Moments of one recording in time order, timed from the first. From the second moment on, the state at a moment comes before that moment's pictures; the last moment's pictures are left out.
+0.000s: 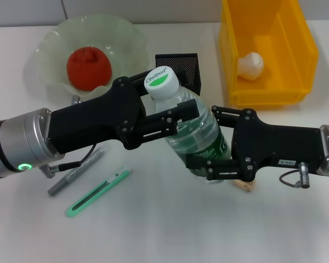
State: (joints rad) left arm -0.53 -2.08 1.12 0.36 1.30 1.80 -1.12; right arm 0.40 2.09 -1.16 -0.65 -1.51 -1.64 1.10
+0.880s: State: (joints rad) left arm -0.53 -2.08 1.11 0.35 1.30 1.80 -1.12; right arm 0.45 2.09 -1.17 -0.57 -1.50 -1.64 1.06
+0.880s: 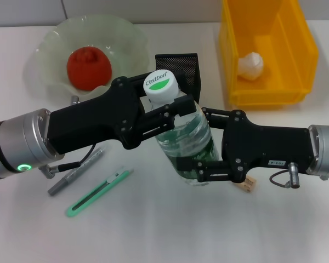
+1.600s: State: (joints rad) left arm -0.52 -2.08 1.11 0.35 1.26 1.80 -1.12; right arm 0.44 2.09 -1.17 -0.57 -1.50 -1.62 1.08
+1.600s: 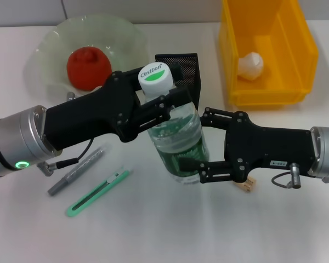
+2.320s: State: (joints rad) left arm -0.41 -2.06 1.04 0.56 1.24 1.71 -1.12; right arm 0.34 2.08 -1.08 -0.52 -1.50 -1.59 1.05
